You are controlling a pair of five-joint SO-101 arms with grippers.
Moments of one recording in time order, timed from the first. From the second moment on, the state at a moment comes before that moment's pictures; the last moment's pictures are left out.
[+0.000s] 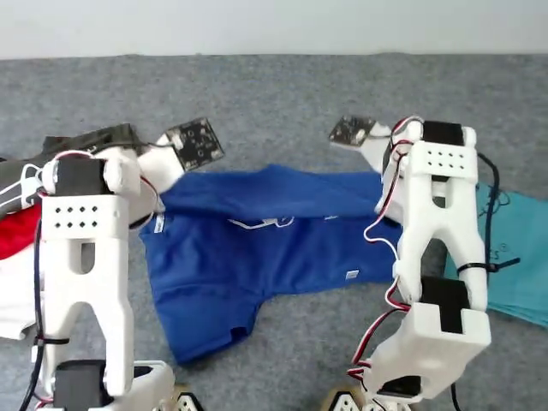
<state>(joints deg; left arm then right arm) -5.7 -16.0 10.6 92.7 -54.8 4.2 11.7 -4.3 90.0 64.0</state>
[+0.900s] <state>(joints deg) -5.7 -30.3 39.0 98.8 -61.8 6.5 11.7 5.8 87.5 64.0</state>
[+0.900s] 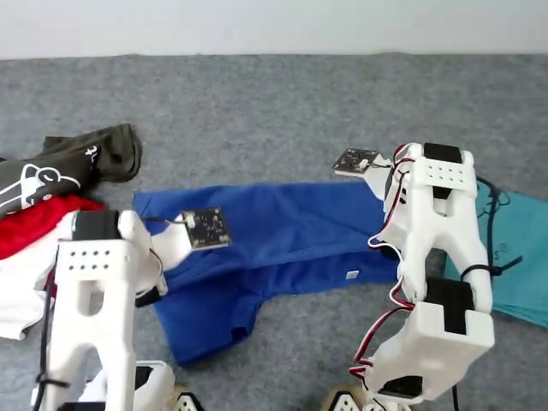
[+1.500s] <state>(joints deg) -5.7 -32.6 46.6 98.8 -70.3 6.5 11.7 5.8 89.9 64.0</state>
